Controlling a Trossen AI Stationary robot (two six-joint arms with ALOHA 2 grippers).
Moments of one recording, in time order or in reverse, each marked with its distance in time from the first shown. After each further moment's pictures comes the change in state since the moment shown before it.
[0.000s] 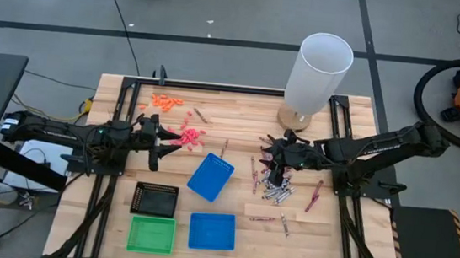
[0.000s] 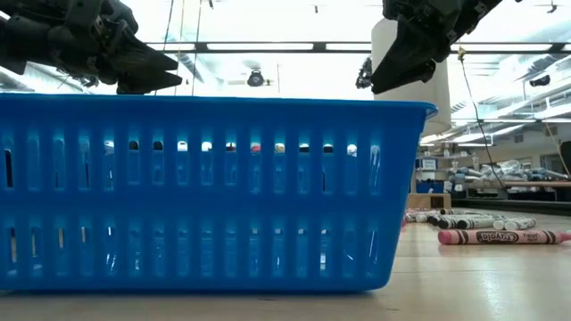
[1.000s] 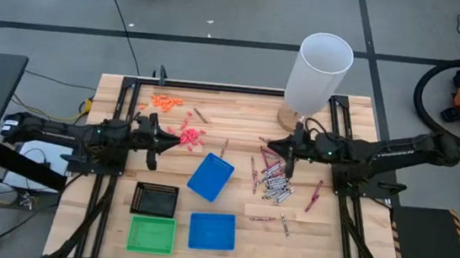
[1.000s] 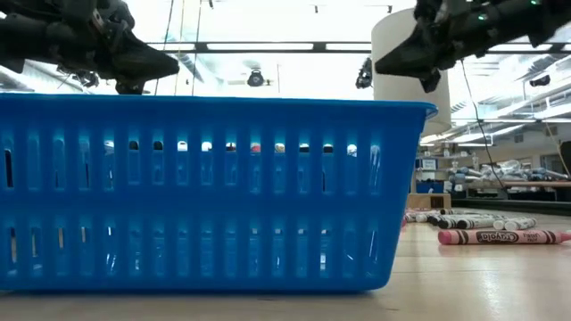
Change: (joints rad) left arm 0.002 -0.035 0.000 -0.003 0.000 0.000; right arm -0.141 -0.280 -0.343 0.516 -0.118 -0.115
